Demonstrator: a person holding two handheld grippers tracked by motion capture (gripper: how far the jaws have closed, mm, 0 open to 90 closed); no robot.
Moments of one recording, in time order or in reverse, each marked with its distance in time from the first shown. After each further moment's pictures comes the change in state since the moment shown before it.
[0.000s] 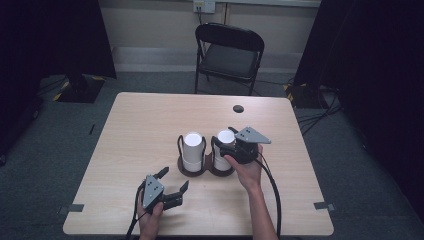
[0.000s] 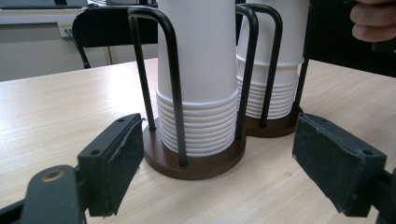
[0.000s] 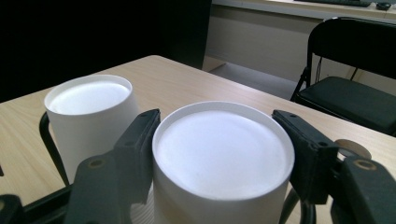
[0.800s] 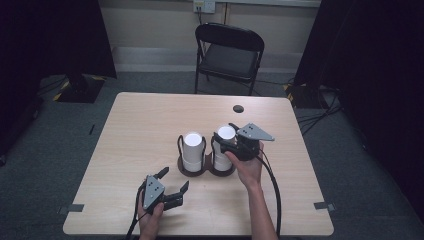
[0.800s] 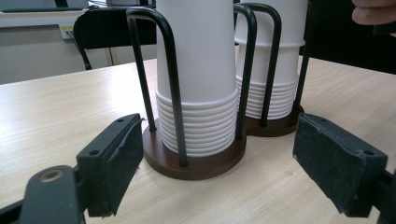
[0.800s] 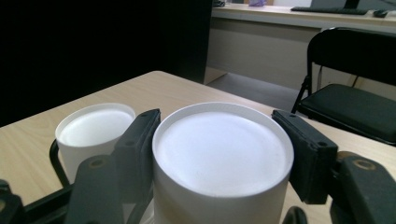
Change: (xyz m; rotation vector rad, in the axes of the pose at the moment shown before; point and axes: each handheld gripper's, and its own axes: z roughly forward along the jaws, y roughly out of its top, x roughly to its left) left arm -0.001 0.000 0.000 -0.001 0.004 0.011; right arm -0.003 0.013 -0.003 -0.045 -0.003 0.029
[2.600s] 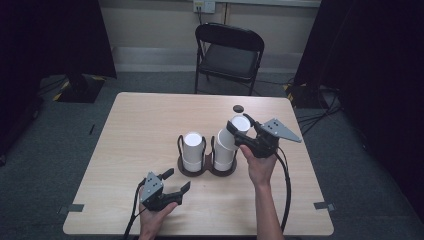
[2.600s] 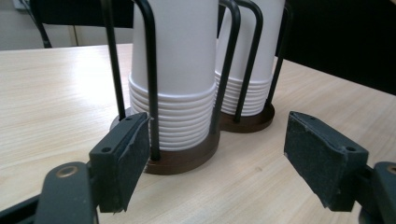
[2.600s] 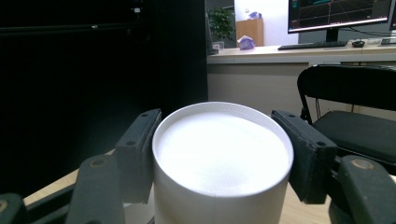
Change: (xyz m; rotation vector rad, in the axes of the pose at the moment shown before) left arm 0.007 0.003 0.005 0.044 -0.141 -0.105; right arm -0.011 0.031 -0.046 -0.189 0.003 0.132
